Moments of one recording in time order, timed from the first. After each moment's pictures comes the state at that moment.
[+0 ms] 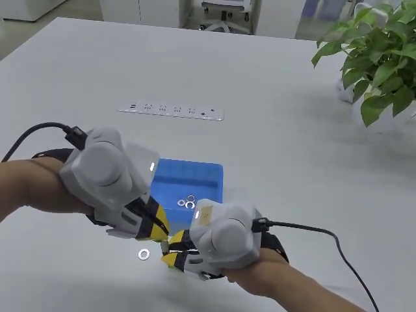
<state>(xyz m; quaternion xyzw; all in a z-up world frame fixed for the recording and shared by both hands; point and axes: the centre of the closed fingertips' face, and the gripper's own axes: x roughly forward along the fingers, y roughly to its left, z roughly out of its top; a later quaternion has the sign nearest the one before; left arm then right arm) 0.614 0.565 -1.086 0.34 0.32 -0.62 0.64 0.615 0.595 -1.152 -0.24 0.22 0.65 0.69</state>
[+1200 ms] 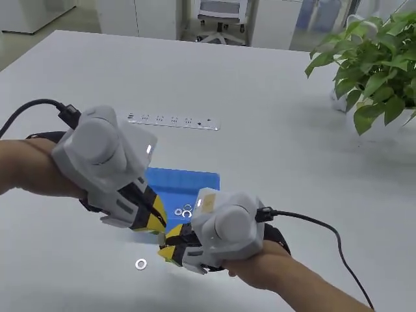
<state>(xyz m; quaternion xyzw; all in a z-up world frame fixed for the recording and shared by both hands) 0.625 0.565 -1.048 0.35 0.31 -0.62 0.63 0.629 0.596 -1.114 -0.23 0.21 0.64 0.70</state>
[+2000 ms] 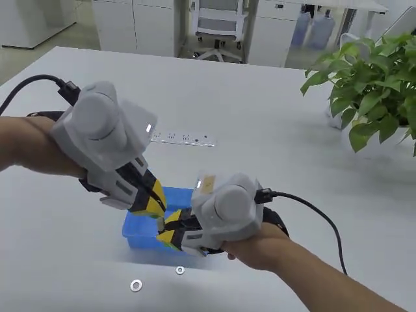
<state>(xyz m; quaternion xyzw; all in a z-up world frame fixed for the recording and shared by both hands) 0.665 0.570 -1.017 0.37 0.29 -0.61 0.64 0.674 0.603 -1.082 -0.25 0.19 0.64 0.70</state>
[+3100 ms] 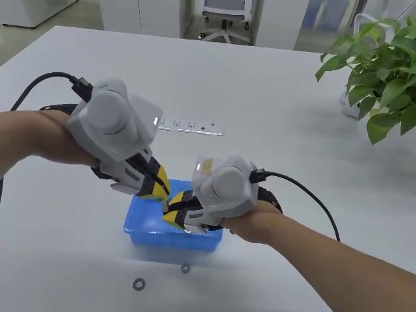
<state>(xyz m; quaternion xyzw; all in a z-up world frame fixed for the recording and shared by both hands) 0.713 0.586 -1.060 0.37 0.30 -0.60 0.65 0.720 0.618 -1.124 -0.25 0.20 0.65 0.69</state>
